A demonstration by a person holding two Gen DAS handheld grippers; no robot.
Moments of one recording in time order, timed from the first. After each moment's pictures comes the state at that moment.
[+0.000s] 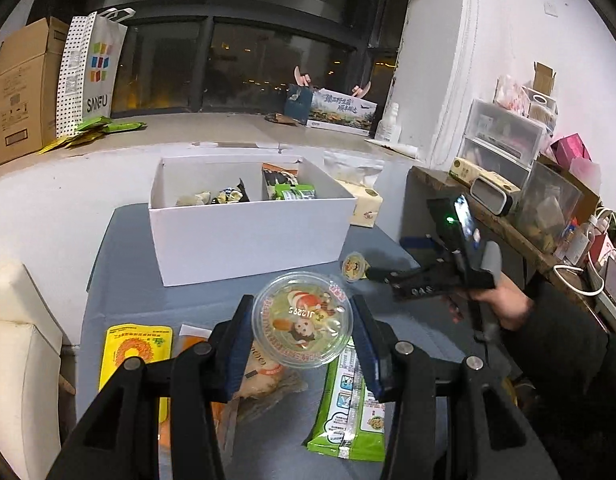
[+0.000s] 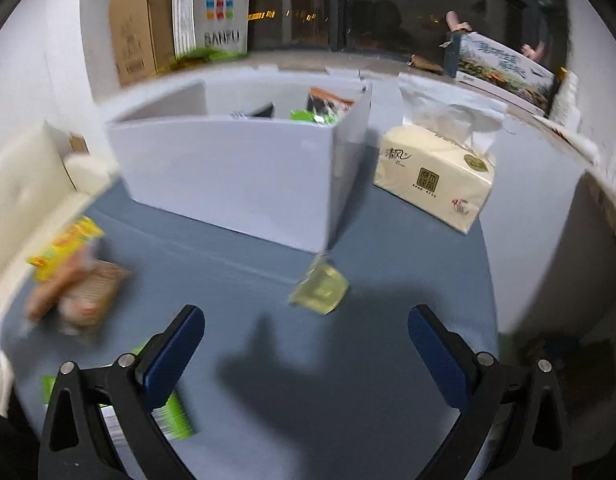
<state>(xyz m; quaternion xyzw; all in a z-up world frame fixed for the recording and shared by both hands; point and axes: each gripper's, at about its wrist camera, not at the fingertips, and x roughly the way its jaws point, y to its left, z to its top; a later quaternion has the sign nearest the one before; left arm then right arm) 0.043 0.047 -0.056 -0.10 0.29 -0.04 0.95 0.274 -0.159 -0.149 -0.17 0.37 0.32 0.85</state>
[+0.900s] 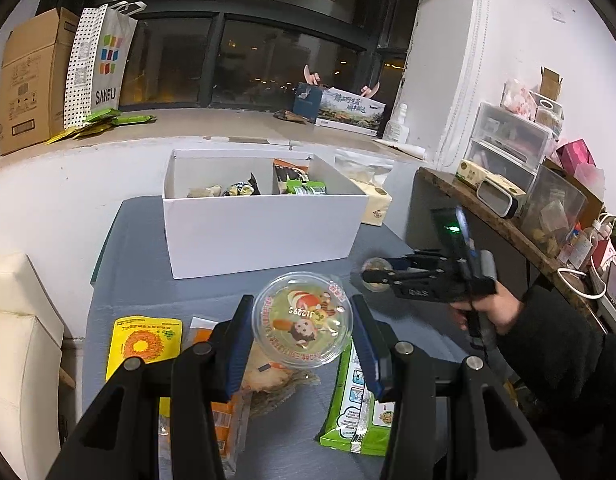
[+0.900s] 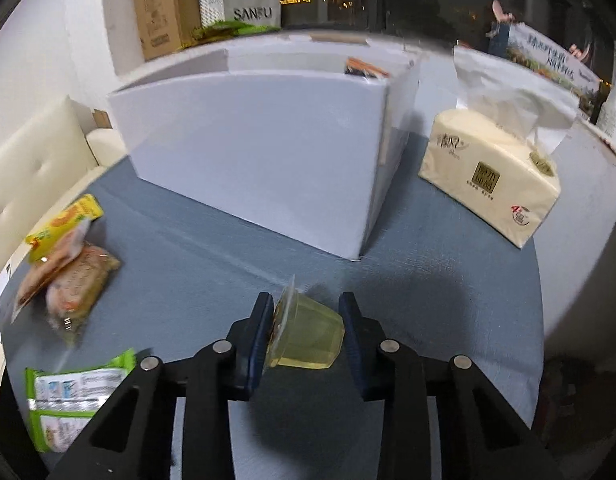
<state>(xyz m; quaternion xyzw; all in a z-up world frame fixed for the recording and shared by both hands) 0.040 0.059 -0.063 -0.11 0.30 -0.04 0.95 0.282 -0.144 -0.170 -0.18 0.38 0.39 0.82</state>
